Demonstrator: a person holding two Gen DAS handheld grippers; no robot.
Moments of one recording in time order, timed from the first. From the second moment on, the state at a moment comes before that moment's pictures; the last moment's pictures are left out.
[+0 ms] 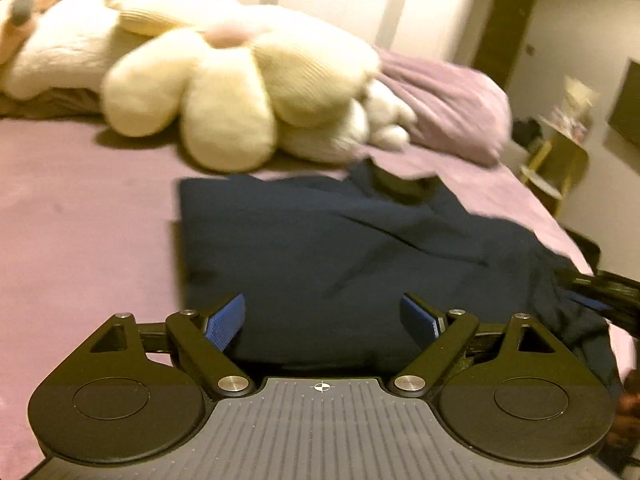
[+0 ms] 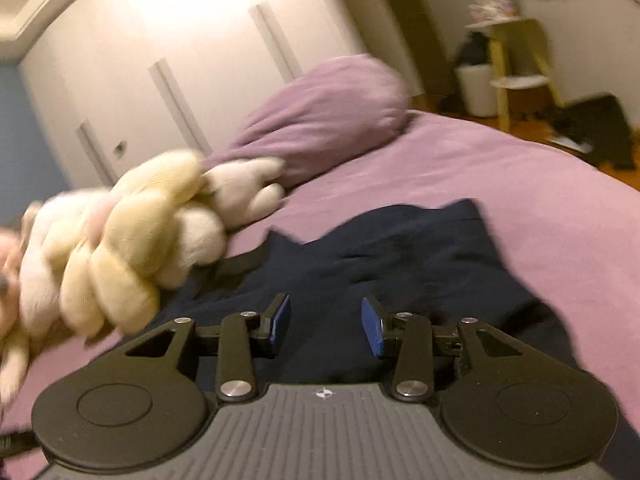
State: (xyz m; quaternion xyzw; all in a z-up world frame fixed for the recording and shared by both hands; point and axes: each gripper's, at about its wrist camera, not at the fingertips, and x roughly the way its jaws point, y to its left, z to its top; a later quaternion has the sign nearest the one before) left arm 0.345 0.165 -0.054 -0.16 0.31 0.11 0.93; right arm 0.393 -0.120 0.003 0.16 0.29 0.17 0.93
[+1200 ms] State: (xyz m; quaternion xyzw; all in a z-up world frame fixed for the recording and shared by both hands) left arm 0.283 0.223 -0.052 -0.11 0.34 0.23 0.90; right arm 0.412 -0.114 -0.036 0.15 0.38 0.18 0.89
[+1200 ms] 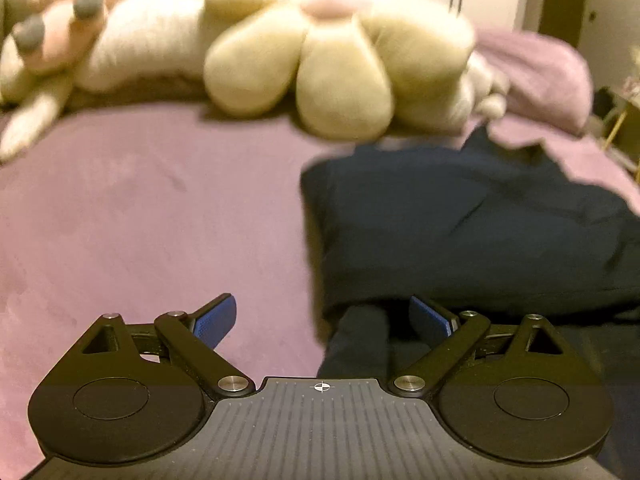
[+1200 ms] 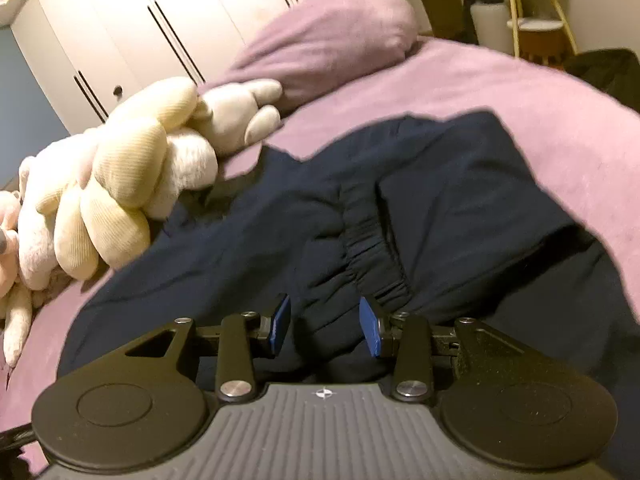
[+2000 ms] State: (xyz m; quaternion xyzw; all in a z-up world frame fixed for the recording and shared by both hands) left arm 0.399 0.188 -0.100 -0.06 0.34 0.23 0.91; right arm 0.425 -0.072 -0.063 -0.08 0.31 0.16 0.93
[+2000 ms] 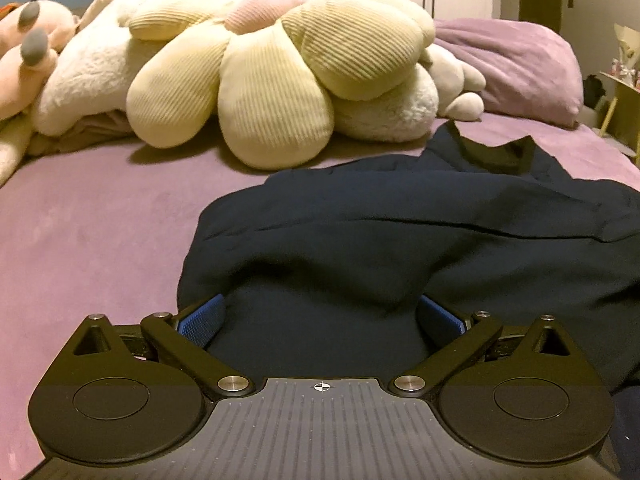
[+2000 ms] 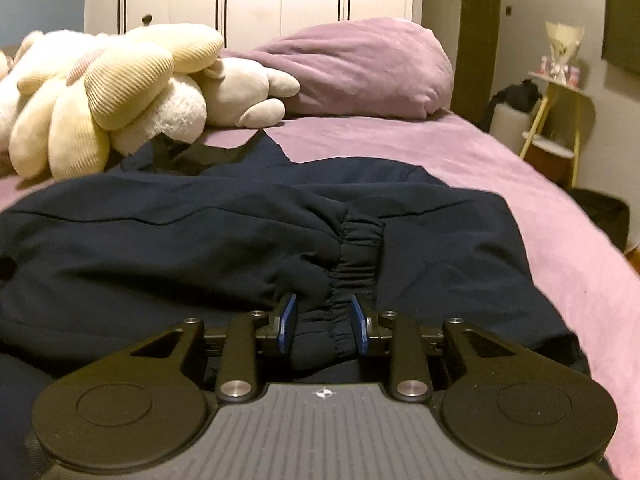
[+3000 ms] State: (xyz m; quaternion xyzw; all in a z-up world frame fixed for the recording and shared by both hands) left arm 0.390 0.192 -0.104 -0.06 0.35 0.22 0.91; right arm 0.407 -0.075 -0.058 -0.05 0.33 0.14 0.93
